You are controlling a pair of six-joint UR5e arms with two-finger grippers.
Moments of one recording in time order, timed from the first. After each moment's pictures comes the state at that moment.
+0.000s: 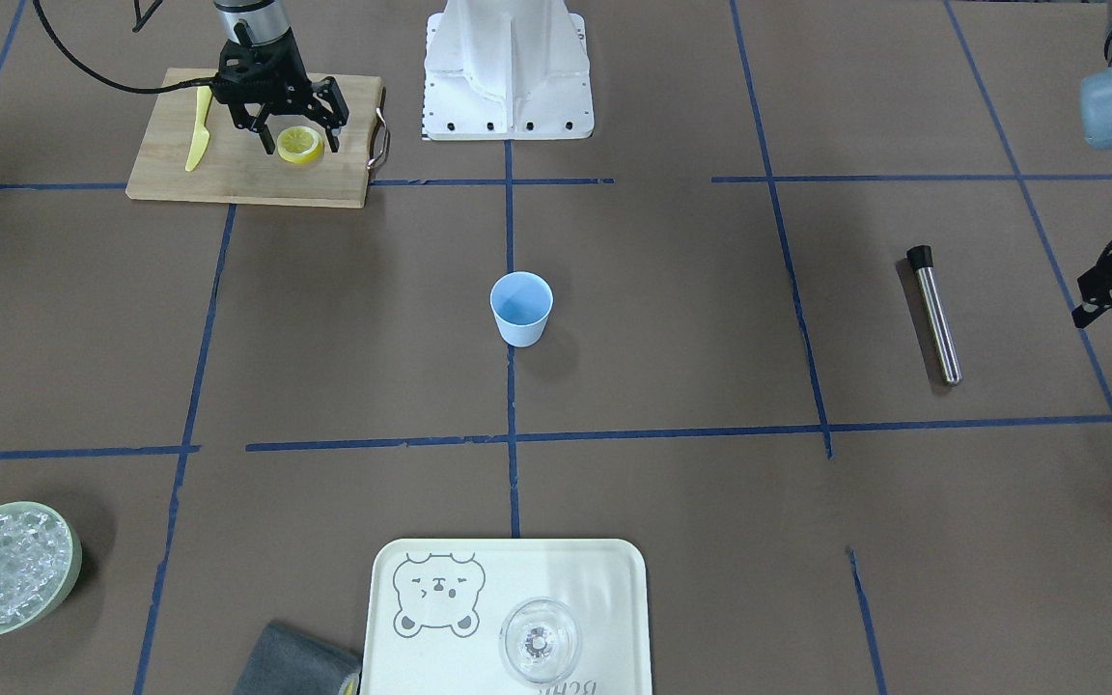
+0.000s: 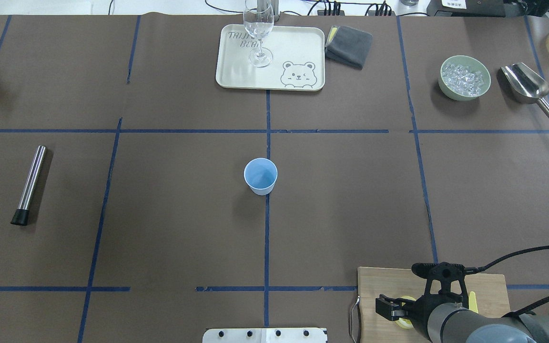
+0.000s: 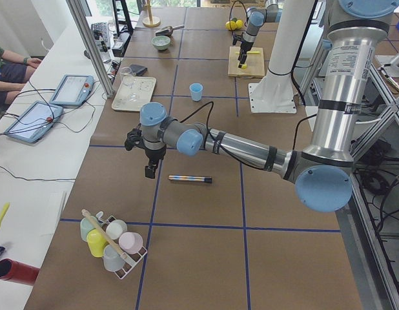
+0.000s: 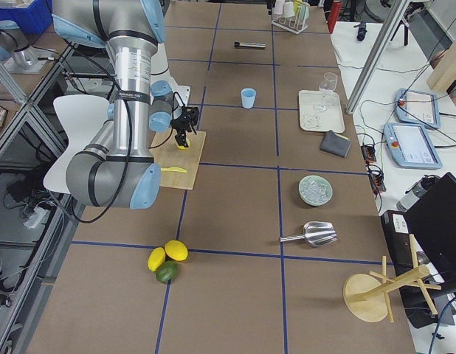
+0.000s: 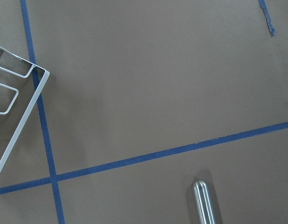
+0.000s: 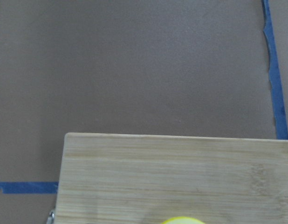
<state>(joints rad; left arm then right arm) -1.31 -1.70 -1.70 -1.75 -2.28 -0.25 -0.04 -1.72 2.20 -1.24 1.31 1.63</state>
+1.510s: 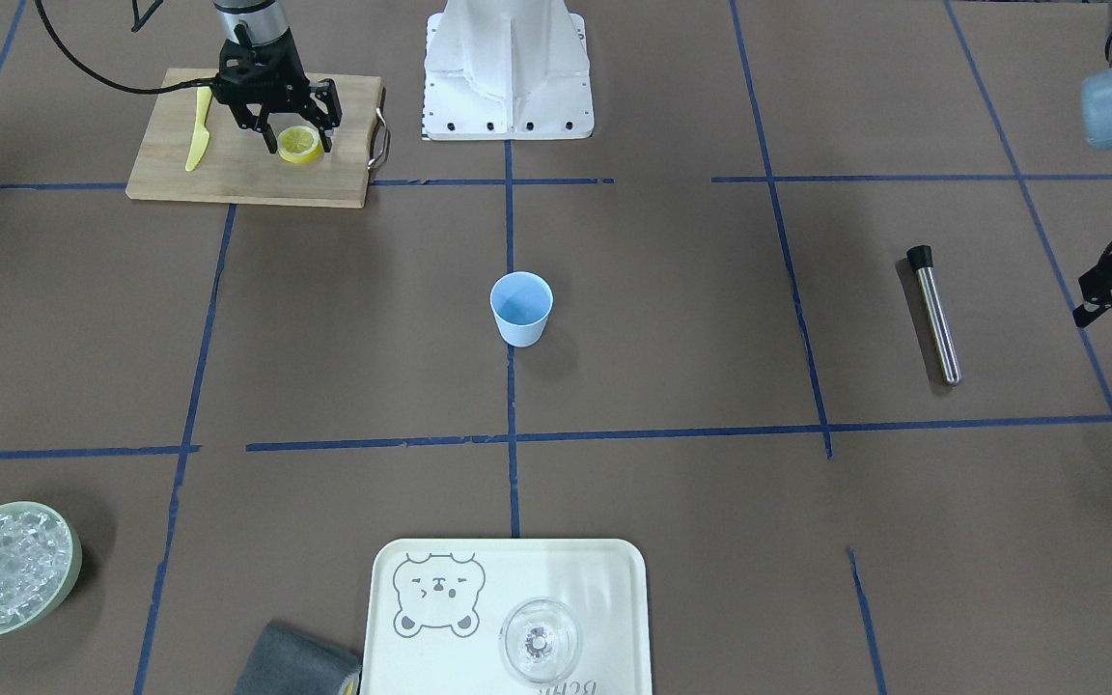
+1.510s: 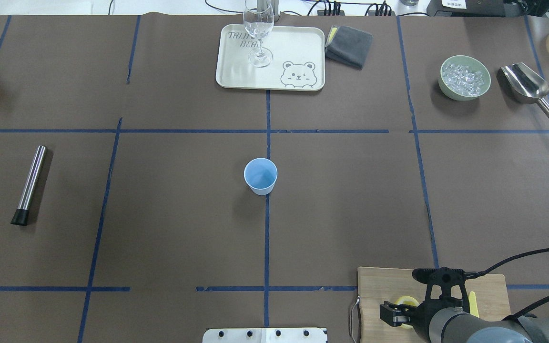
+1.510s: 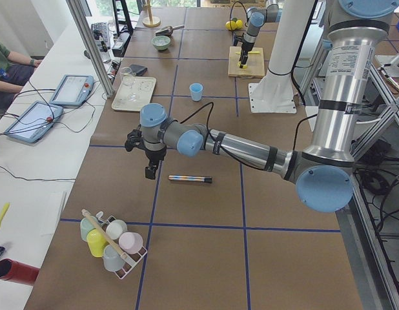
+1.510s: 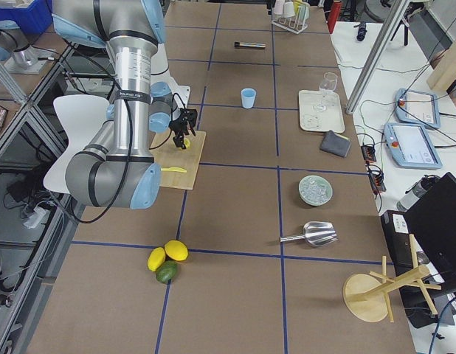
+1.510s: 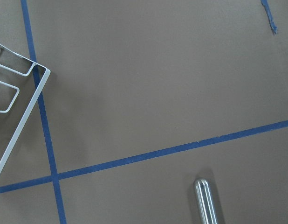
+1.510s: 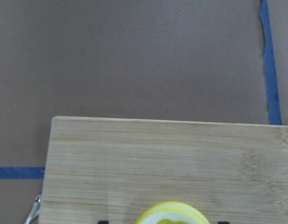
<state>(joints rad) -1.31 -1.69 -1.70 -1.75 -2.28 -0.24 -0.05 -1.73 2.19 -1.25 1.34 1.63</state>
